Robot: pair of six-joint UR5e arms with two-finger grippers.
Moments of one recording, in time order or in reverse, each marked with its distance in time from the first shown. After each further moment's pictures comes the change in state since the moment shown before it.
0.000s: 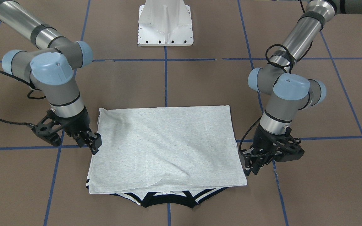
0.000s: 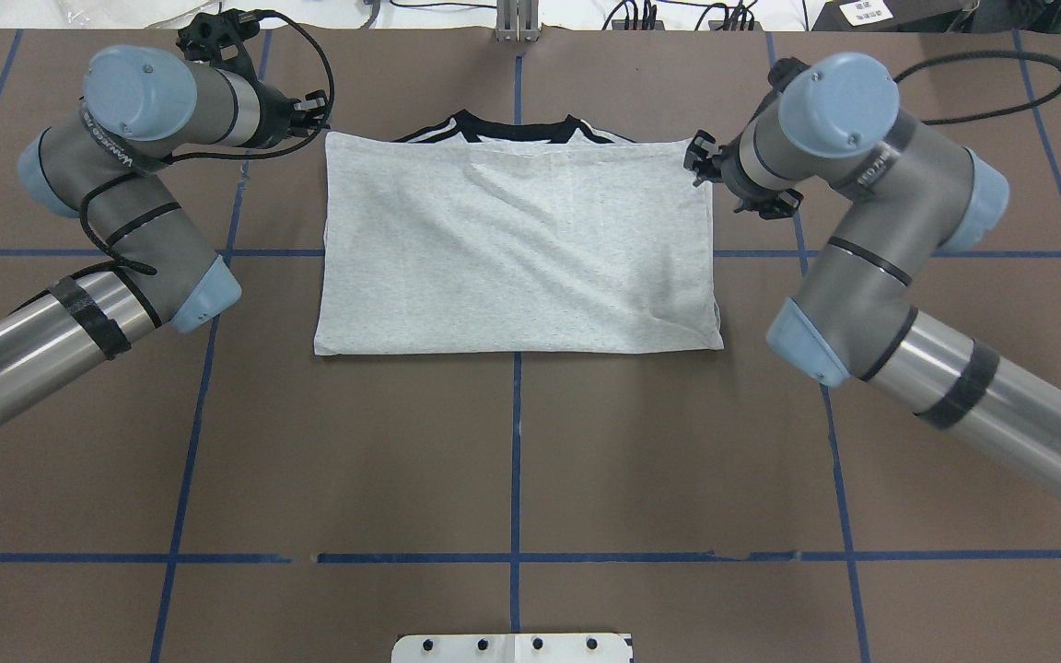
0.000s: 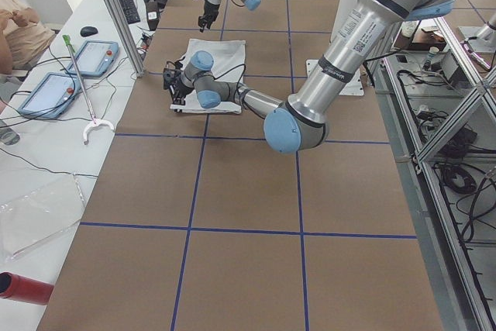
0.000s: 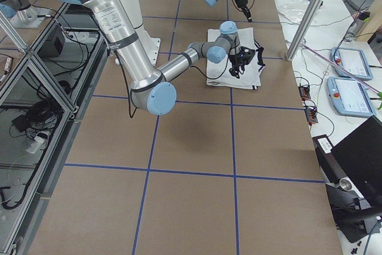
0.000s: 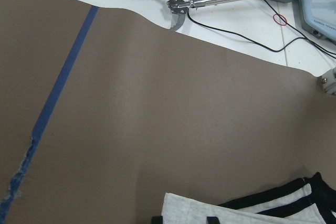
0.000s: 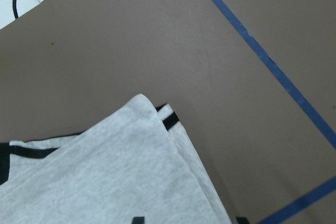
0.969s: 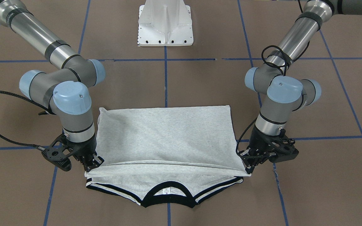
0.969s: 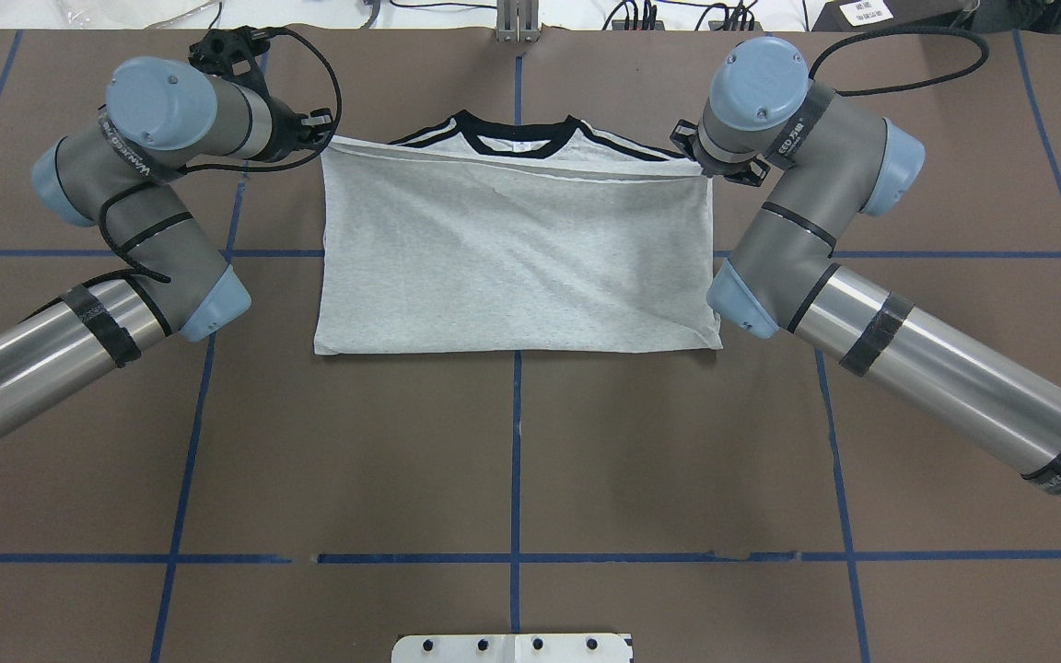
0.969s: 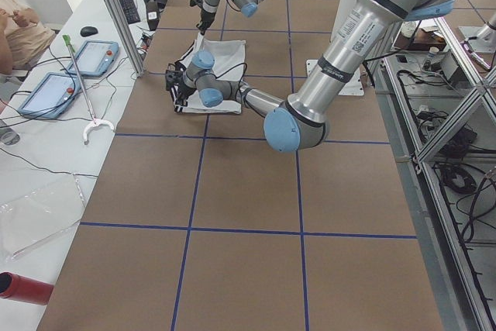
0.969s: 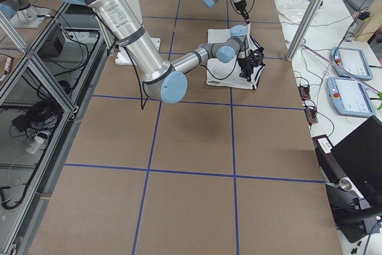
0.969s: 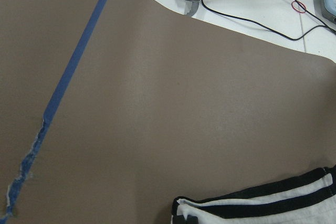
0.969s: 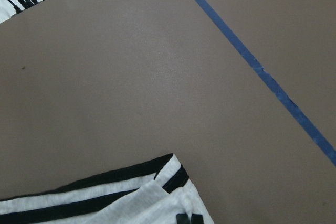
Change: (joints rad) left arm 0.021 -0.009 0.021 0.052 0.009 -0.004; right arm 0.020 0.207 -0.323 -0.014 -0.093 -0.079
